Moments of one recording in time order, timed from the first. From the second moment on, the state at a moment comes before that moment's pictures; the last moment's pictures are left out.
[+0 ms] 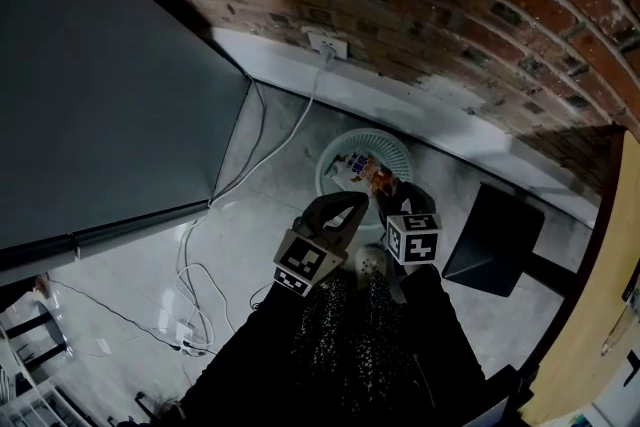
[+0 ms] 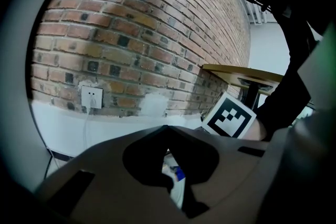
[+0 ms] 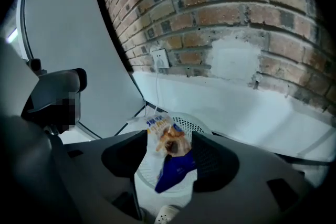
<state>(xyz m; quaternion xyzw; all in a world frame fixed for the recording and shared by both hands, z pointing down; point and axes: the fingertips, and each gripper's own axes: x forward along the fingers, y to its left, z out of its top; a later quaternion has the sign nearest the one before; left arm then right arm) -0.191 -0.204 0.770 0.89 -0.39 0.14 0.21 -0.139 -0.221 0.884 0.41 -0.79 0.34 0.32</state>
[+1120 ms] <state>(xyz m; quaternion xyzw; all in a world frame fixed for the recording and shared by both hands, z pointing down) -0.169 -0.182 0.593 0.91 -0.36 0.12 0.16 -0.108 -0.213 0.665 0.42 -0.84 0.29 0.21</state>
